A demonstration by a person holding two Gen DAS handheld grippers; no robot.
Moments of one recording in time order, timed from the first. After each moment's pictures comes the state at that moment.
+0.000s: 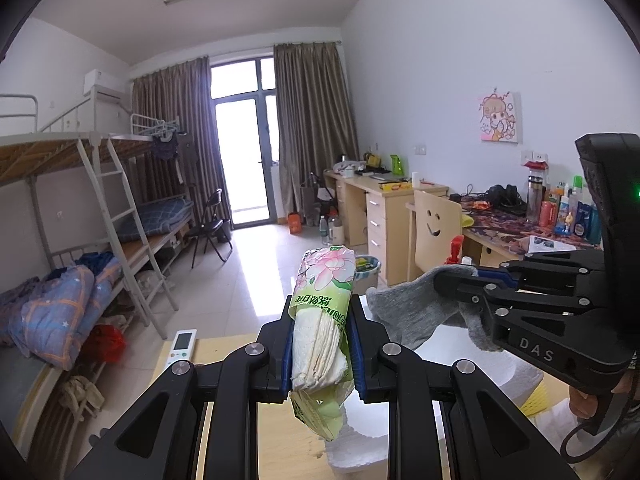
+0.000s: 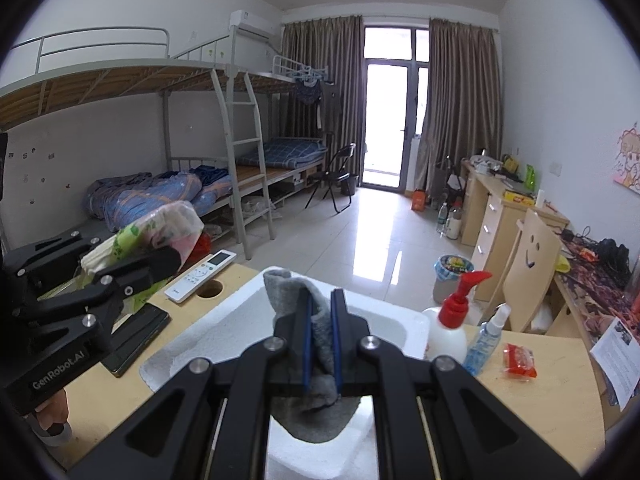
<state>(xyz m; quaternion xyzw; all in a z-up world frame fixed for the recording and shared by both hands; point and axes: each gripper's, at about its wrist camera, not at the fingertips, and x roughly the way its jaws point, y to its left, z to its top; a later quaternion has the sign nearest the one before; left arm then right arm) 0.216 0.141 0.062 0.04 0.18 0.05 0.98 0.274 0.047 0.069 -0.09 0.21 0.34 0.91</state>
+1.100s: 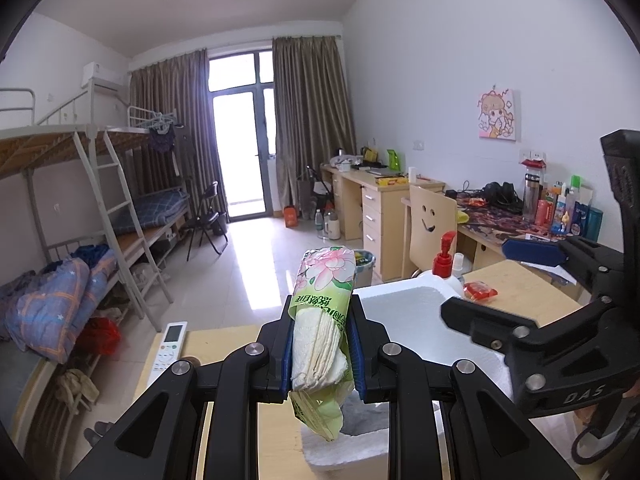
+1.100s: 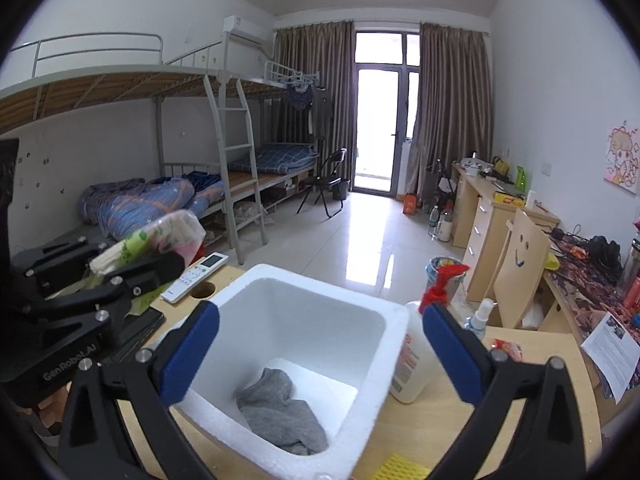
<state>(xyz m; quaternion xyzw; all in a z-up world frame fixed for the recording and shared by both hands) 0.223 0.134 0.059 0.03 0.19 0.04 0.98 0.267 0.026 0.074 -0.08 0.19 0.32 0.92</state>
